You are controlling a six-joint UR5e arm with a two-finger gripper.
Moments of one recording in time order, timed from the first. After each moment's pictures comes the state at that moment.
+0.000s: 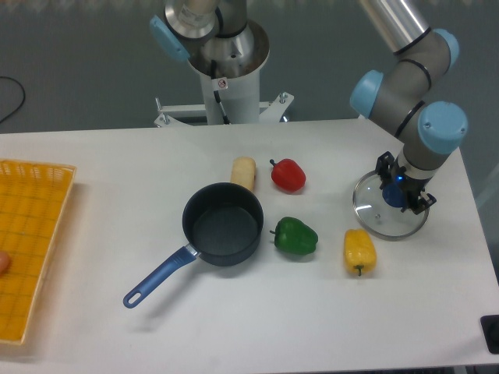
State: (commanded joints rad) arm 2.89 -2.09 -1.63 -1.04 1.62 1.77
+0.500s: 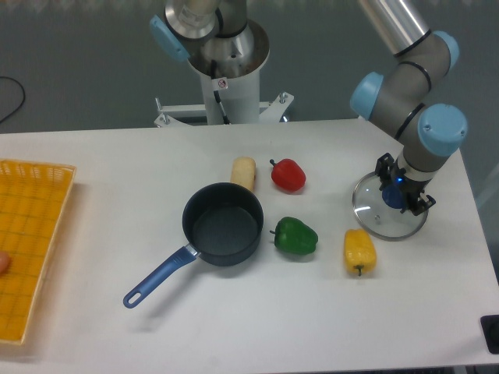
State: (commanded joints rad) arm 2.89 -2.09 -1.63 -1.04 1.62 1.77
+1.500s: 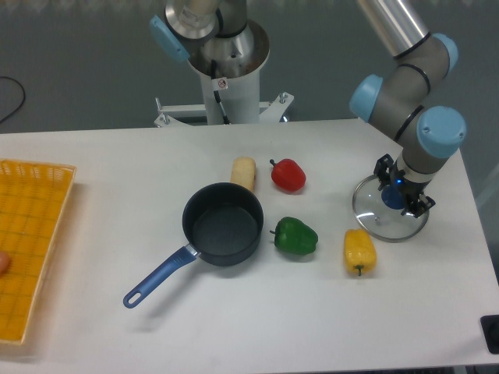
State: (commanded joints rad) arm 2.89 -2.08 -1.62 -1.03 1.62 1.77
